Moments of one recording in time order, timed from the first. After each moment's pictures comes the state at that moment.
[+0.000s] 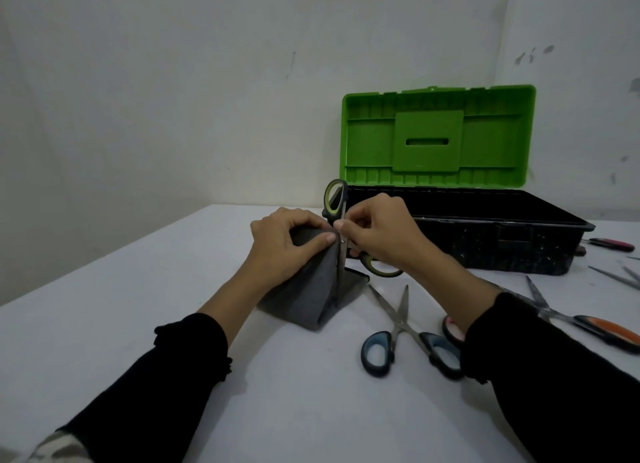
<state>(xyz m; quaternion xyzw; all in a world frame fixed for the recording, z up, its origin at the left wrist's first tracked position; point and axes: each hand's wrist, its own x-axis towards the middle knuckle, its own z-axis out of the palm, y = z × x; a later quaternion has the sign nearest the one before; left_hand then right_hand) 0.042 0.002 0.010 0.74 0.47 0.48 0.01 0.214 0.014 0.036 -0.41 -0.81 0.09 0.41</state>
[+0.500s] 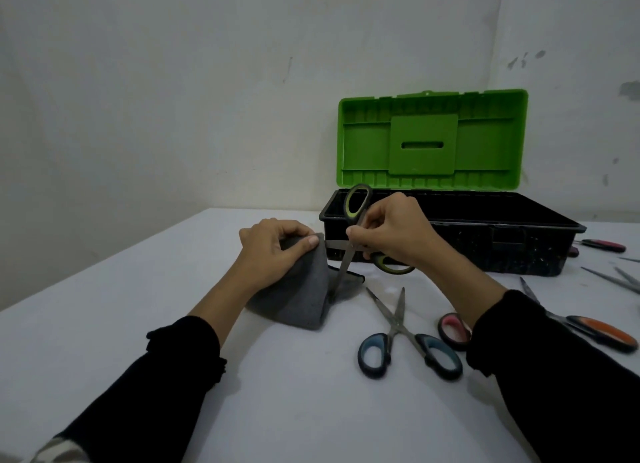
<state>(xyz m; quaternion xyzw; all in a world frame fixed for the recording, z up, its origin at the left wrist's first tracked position) 0.030 0.004 0.008 0.74 0.50 0.46 0.01 0.234 0.012 0.041 -0.43 -0.78 0.16 0.43</state>
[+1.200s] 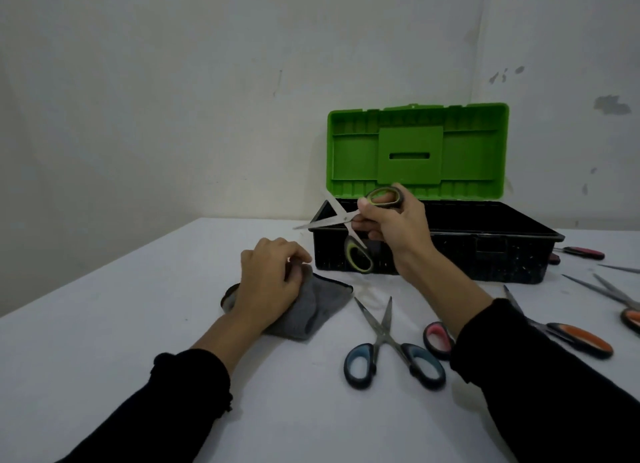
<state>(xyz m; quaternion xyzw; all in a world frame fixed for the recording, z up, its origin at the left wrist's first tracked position) 0.050 -0.001 -0.012 0.72 0.52 0.44 -0.11 0.236 0.014 0.048 -0.37 -0.53 0.41 0.65</state>
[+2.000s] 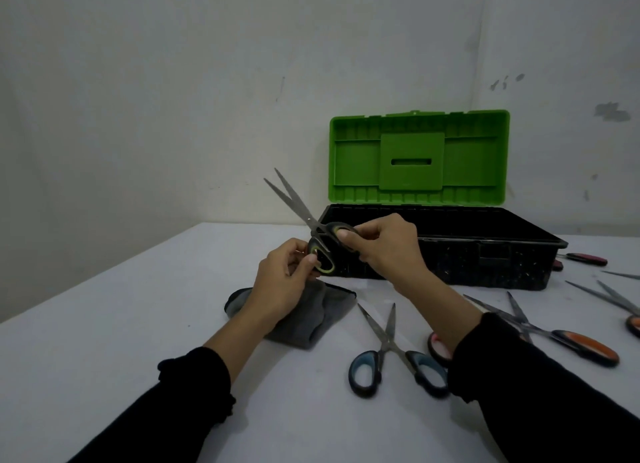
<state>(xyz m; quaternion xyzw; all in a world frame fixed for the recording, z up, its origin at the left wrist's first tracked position) 0.066 -0.003 -0.006 0.65 0.47 0.56 0.22 0.225 0.012 0.036 -0.49 -0.67 0.20 0.52</state>
